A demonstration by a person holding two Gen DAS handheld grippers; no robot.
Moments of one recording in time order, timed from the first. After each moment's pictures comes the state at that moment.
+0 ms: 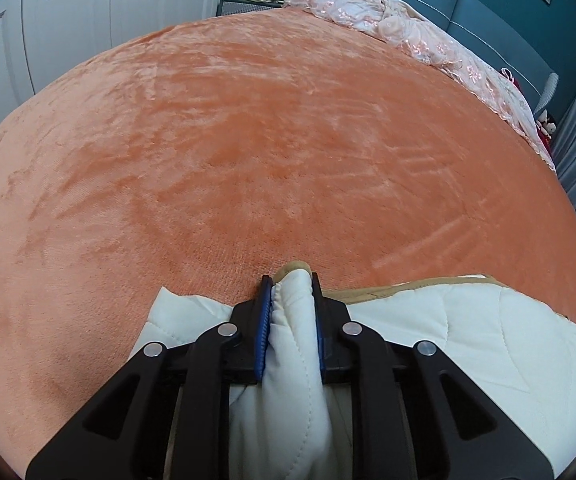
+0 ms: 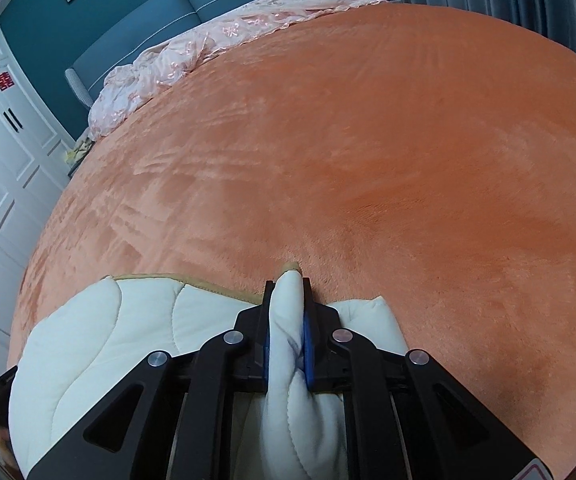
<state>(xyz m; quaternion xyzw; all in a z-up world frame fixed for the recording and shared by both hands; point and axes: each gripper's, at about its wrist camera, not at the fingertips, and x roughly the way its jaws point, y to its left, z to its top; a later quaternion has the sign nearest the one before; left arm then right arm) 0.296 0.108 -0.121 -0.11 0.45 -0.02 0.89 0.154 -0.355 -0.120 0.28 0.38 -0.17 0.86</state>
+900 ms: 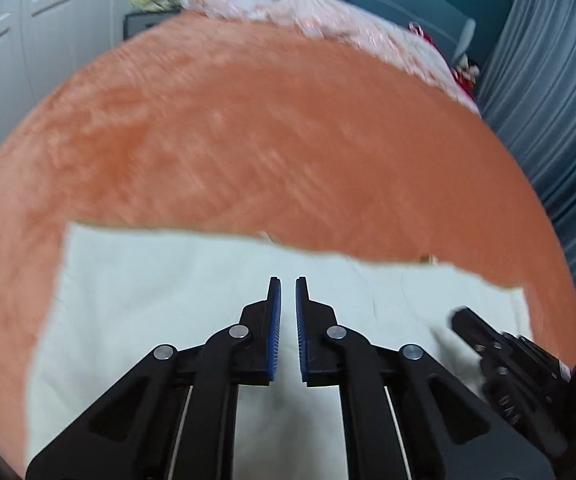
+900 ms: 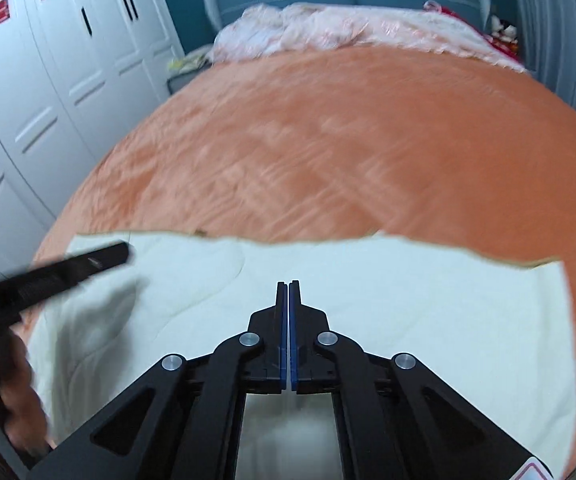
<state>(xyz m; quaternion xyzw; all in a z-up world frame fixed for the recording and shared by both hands) 0.245 -0.003 -0.036 -0.05 0.48 -0.16 0.86 0.186 -0.178 -0.046 0.11 0.43 0.00 0.89</state>
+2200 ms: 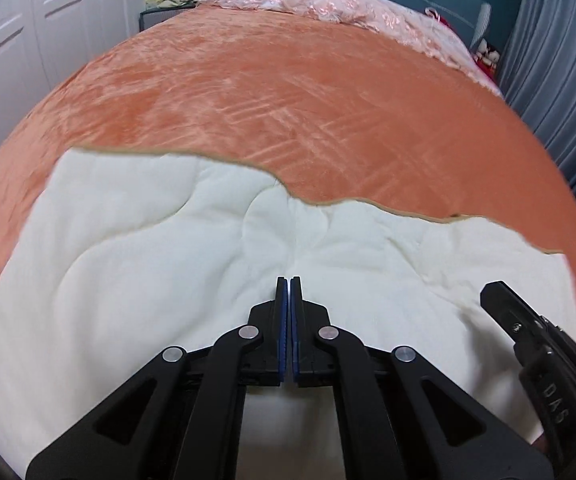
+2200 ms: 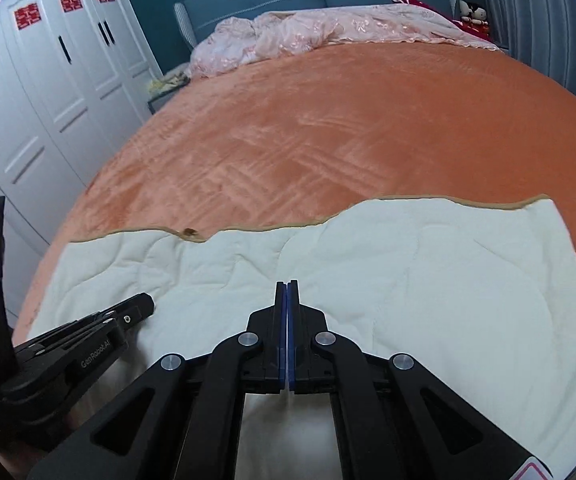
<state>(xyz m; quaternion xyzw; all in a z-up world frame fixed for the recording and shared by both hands) 0.206 -0.008 -0.060 -0.04 0.47 -0.12 0.87 0.147 -0.182 -0.048 0.16 0.40 -0.03 0.90</state>
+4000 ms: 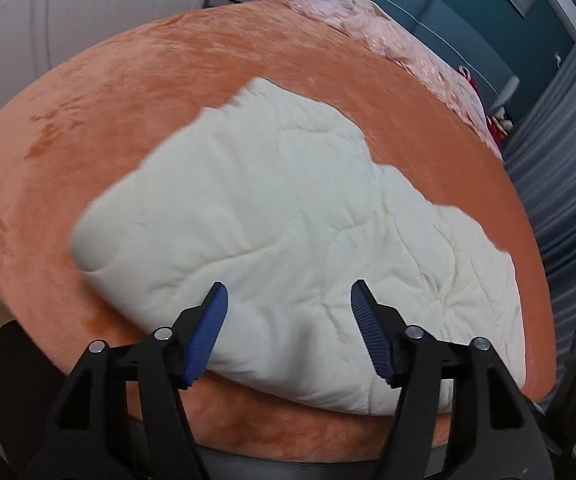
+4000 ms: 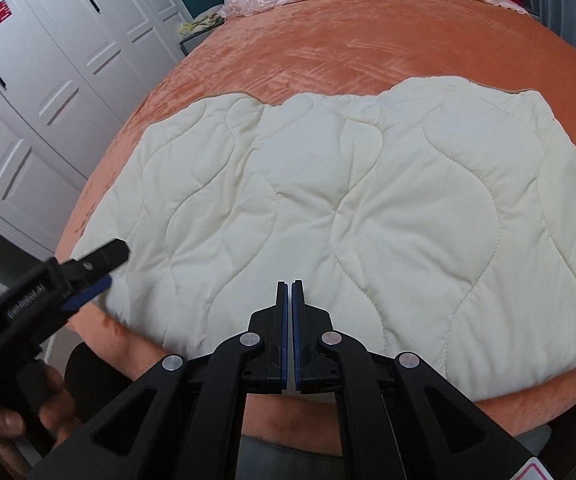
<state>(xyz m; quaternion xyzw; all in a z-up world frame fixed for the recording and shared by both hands) 0.085 0.112 -0.030 -0.17 0.47 -0.07 0.86 0.047 -0.107 -0.046 0.16 0.50 0.03 0.85</state>
